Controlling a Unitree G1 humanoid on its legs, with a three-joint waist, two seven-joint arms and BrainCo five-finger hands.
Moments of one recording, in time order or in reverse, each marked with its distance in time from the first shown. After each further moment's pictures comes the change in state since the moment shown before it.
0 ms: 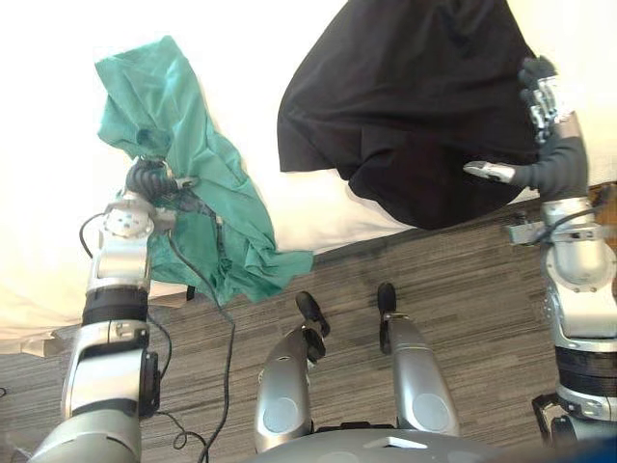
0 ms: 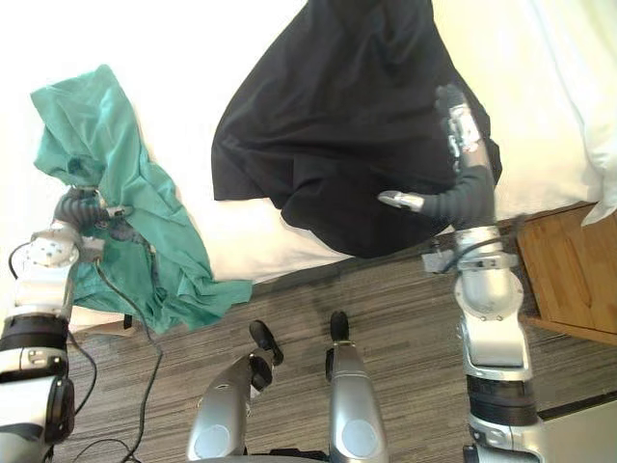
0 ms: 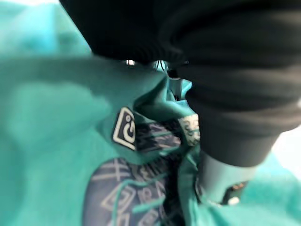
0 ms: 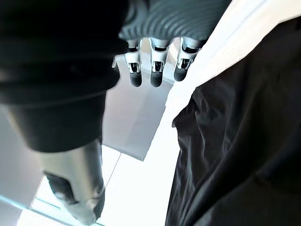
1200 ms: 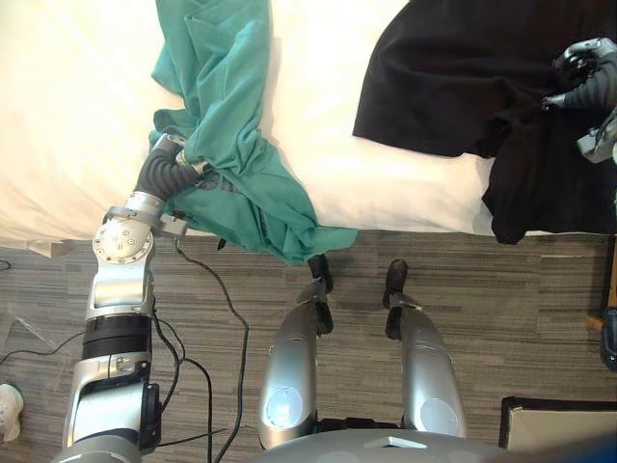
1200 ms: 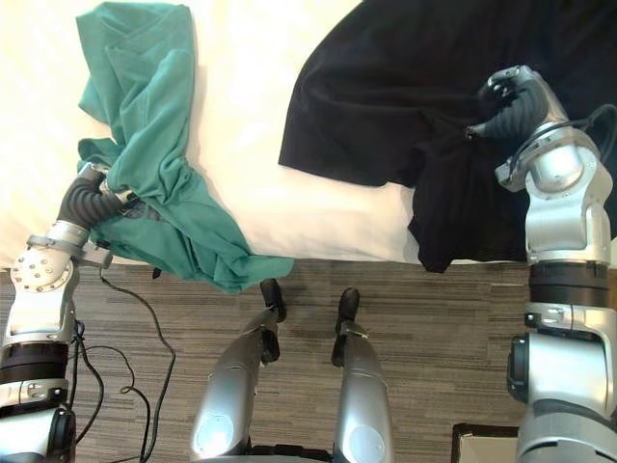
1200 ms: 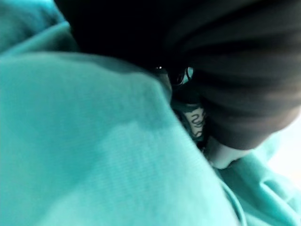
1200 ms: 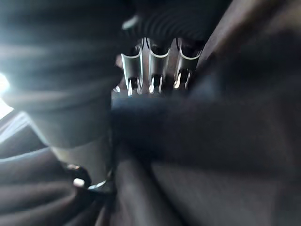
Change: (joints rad) left arm 0.067 -0.017 0.038 -0.267 -0.026 -0.228 -0.244; right arm -0.509 -0.307 0.001 0.686 -0.229 0.223 0.179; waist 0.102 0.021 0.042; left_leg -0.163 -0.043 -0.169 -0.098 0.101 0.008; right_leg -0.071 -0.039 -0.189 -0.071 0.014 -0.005
